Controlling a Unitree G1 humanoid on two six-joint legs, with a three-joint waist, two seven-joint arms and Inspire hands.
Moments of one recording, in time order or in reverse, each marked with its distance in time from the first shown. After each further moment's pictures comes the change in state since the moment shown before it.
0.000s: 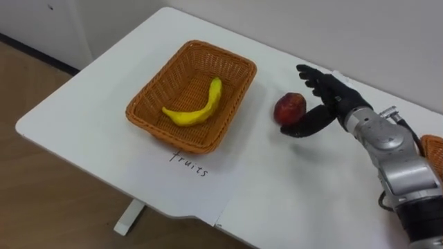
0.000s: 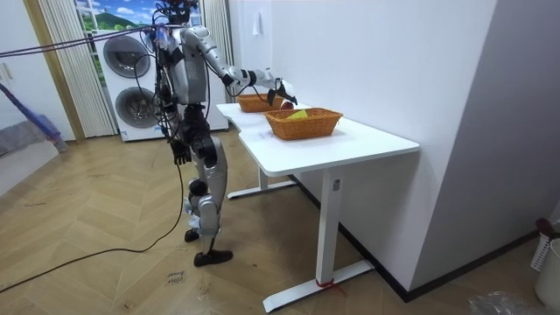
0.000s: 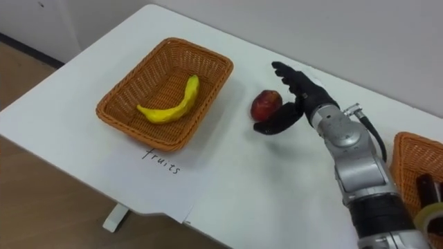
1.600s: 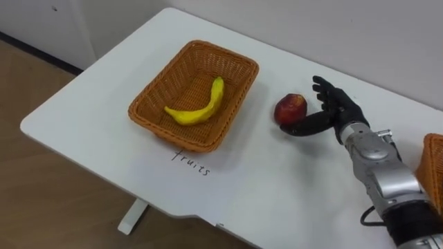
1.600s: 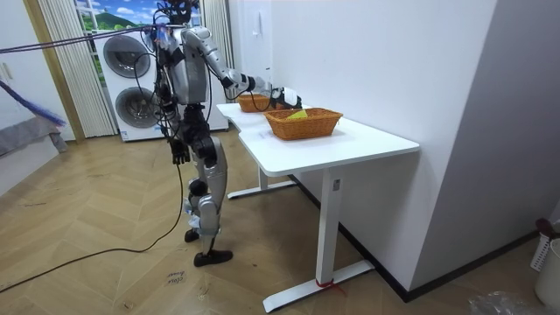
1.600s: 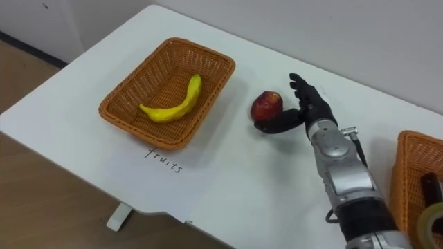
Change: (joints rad) left arm 0.004 -0.006 -0.052 0.014 -0.004 -0.015 0.023; right arm 0.000 0.059 0.026 0.135 0.224 -0.045 -0.341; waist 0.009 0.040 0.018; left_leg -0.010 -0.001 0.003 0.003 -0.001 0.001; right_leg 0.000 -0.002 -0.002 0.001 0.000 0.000
